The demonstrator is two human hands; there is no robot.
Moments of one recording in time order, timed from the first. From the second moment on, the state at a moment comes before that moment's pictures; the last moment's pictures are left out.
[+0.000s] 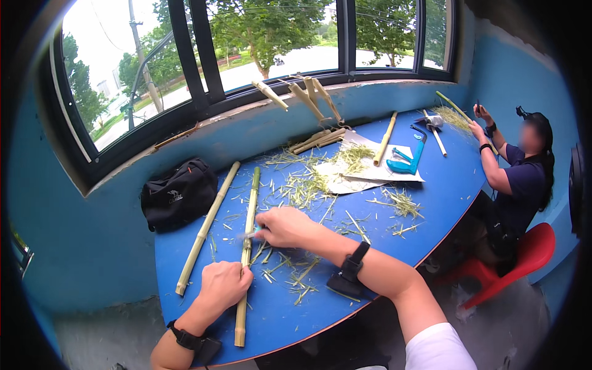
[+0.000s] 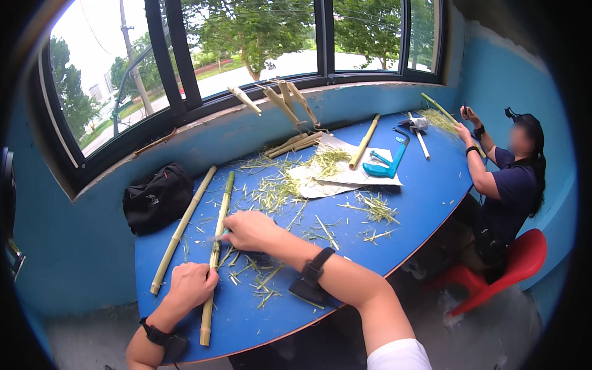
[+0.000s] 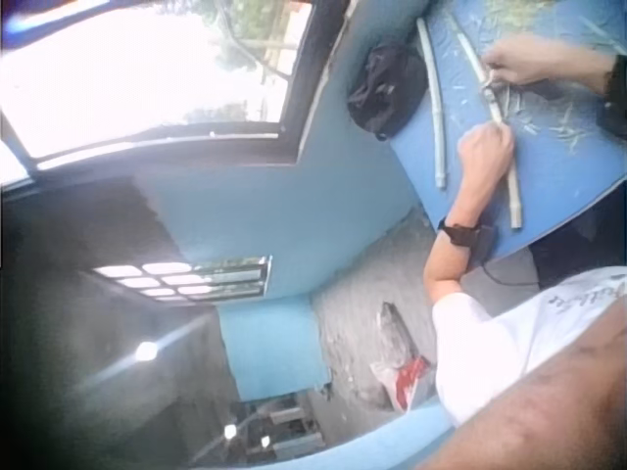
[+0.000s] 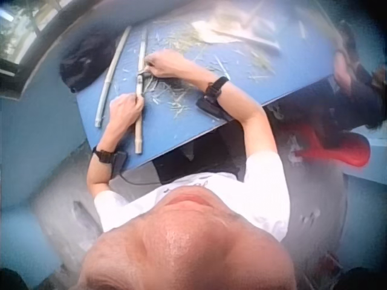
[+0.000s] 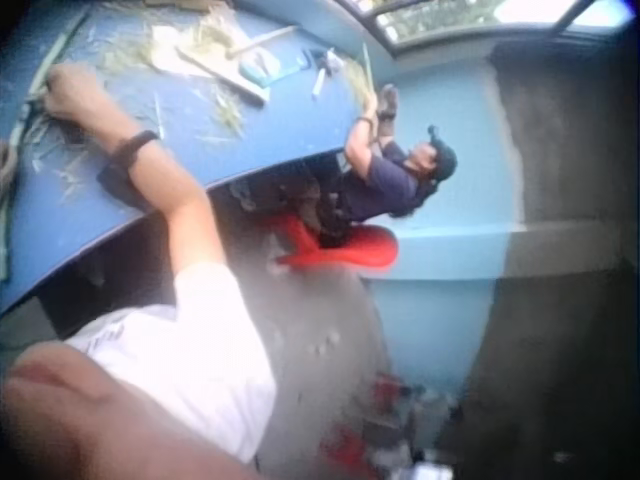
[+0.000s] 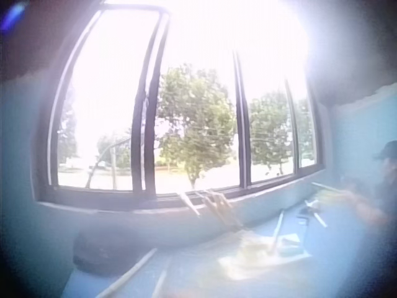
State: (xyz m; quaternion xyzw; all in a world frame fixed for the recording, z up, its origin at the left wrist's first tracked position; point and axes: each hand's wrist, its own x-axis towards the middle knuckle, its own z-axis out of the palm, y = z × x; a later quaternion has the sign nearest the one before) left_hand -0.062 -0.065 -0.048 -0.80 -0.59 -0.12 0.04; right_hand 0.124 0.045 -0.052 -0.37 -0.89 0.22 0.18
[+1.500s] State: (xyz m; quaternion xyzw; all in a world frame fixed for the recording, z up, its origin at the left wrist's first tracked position) left_hand -0.037 -0.075 -0.031 -0.81 -0.56 -0.15 -0.02; right_hand 0.161 0.079 -0.043 -0.46 -0.84 0.10 0.28
